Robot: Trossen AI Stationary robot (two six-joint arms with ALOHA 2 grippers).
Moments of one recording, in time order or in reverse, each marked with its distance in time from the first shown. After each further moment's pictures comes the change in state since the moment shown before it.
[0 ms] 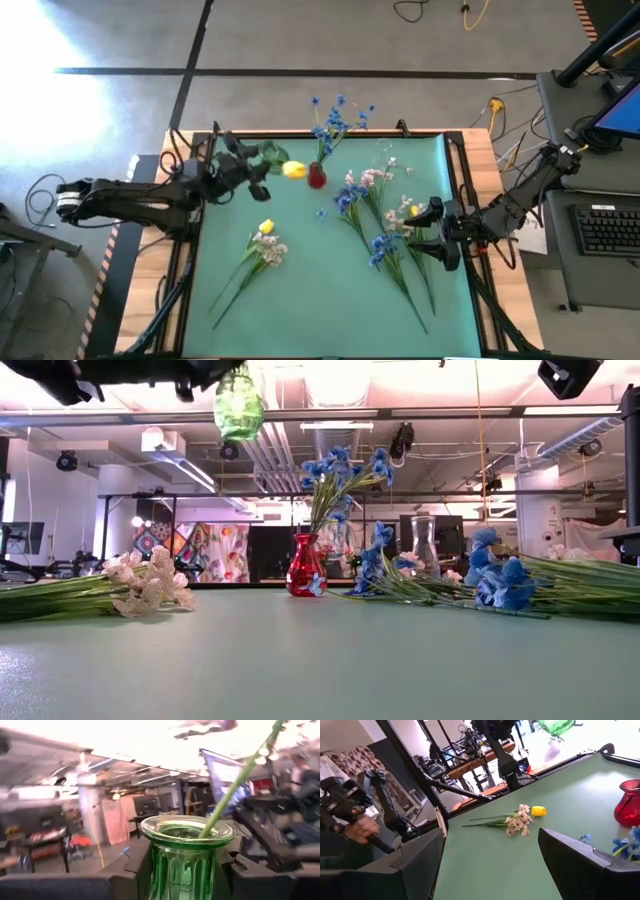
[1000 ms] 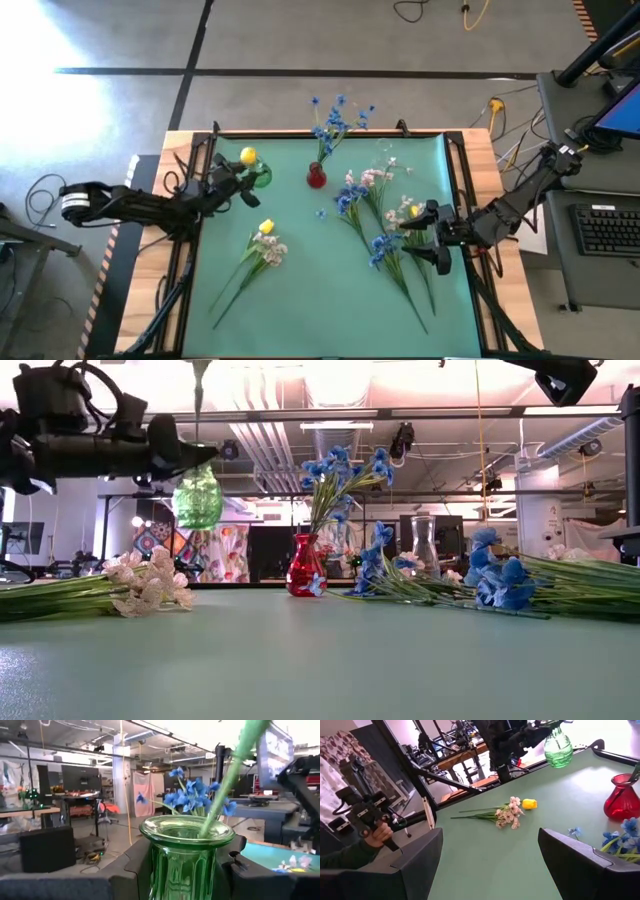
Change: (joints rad) left arm 0.114 0.092 -0.500 0.499 -0.089 -0.141; right arm 0.000 0.066 -0.001 0.000 0.026 -0.003
